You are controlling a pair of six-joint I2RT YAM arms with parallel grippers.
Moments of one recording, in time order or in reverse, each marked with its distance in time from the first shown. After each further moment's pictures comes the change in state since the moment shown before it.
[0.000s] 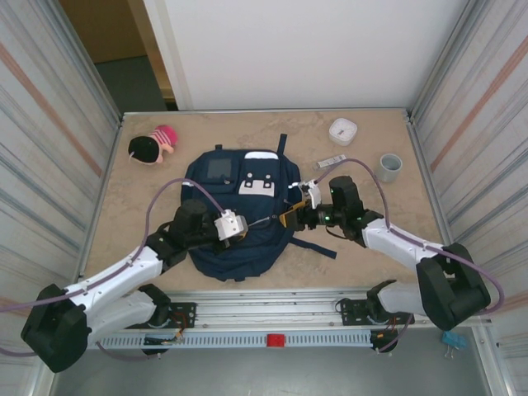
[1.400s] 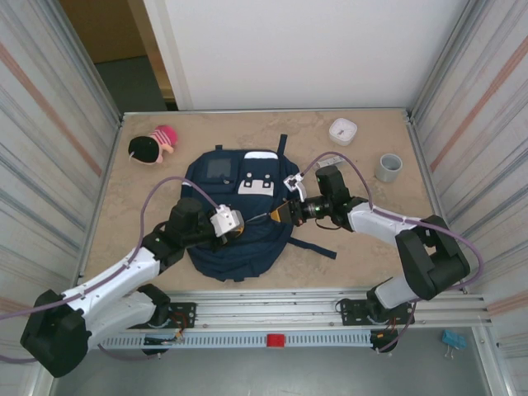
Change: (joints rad) left arm 0.043 -0.013 0.005 0.002 -0.018 -0.068; right arm 0.028 0.193 0.146 -0.006 -0.192 0.069
